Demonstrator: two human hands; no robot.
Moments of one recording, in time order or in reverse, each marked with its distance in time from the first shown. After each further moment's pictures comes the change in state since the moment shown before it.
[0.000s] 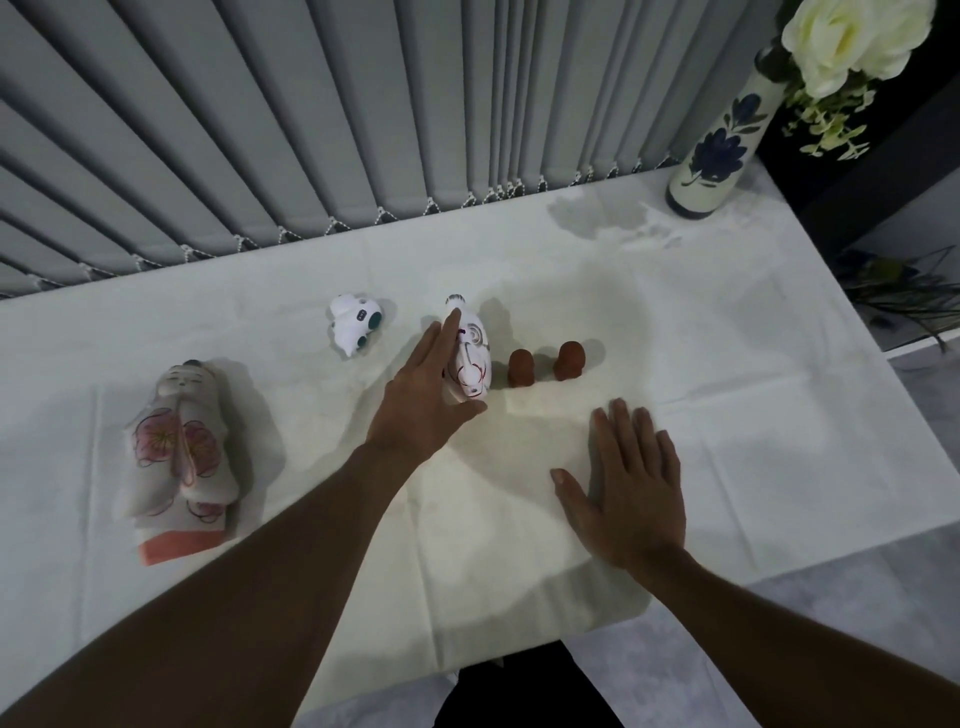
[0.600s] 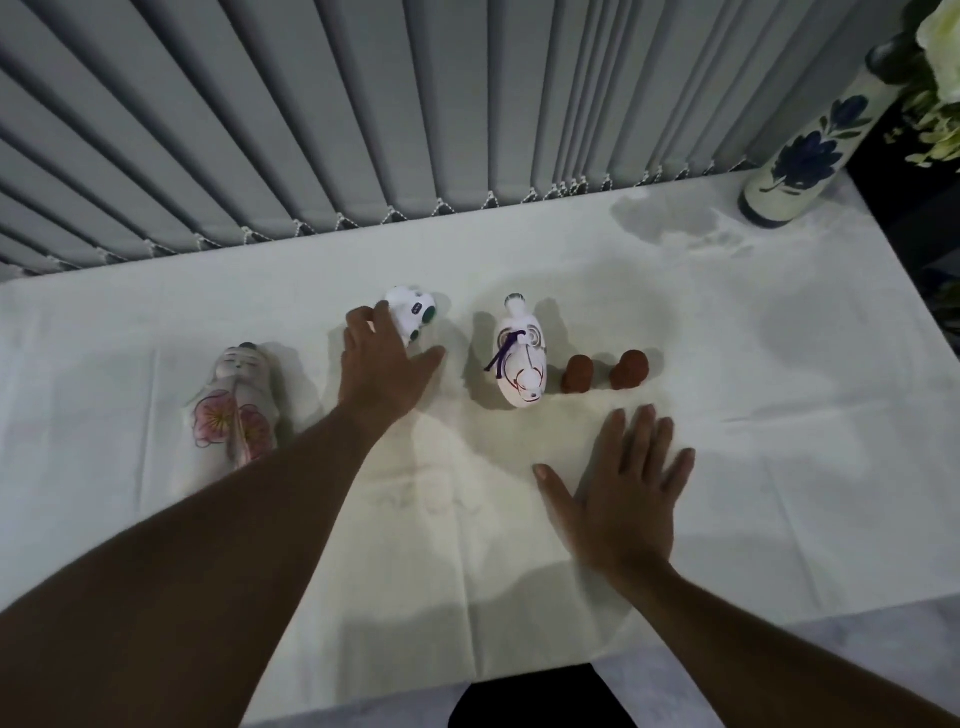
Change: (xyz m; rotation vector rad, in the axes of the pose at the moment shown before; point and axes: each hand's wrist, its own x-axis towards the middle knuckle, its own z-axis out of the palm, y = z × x) left_hand 0.016 -0.041 -0.070 0.277 0.228 -0.379; right_hand 0.011 -0.074 0.014 -0.085 -0.074 0.098
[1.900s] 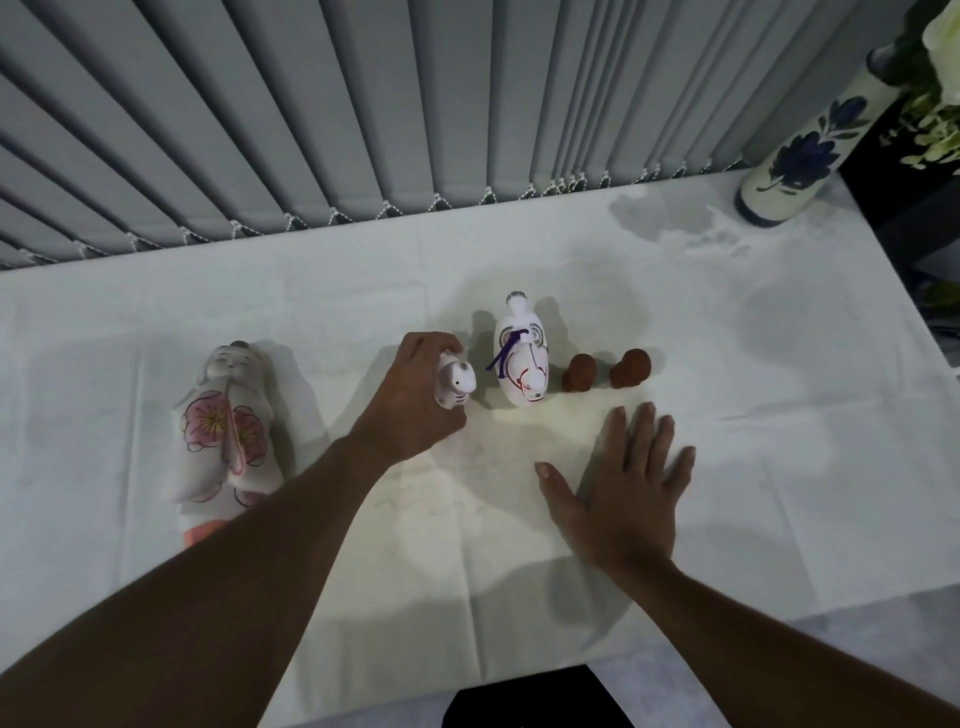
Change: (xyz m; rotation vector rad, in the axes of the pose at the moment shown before) left_hand -0.021 -0.019 0.021 -0.290 -0.170 0.442; right_hand 0.002 -0.004 -0.004 0.016 -0.005 0.047
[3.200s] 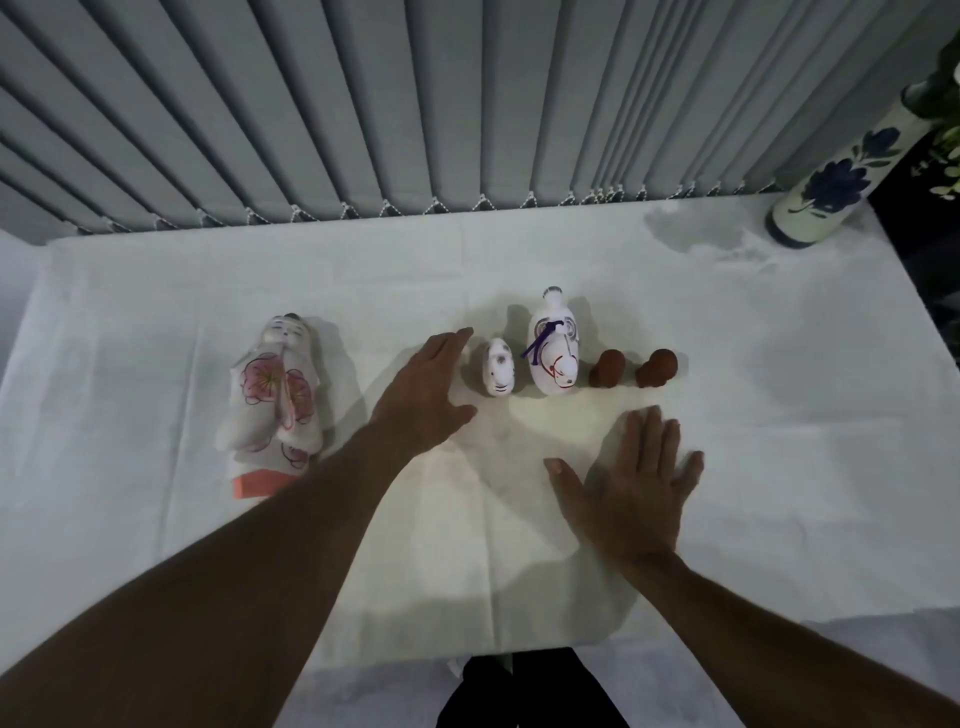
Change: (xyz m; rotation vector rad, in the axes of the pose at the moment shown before) left_hand -0.024 0.009 -0.018 0.209 -0.140 -0.161; right_hand -0.010 -0.003 0.008 0.079 0.106 -0.032
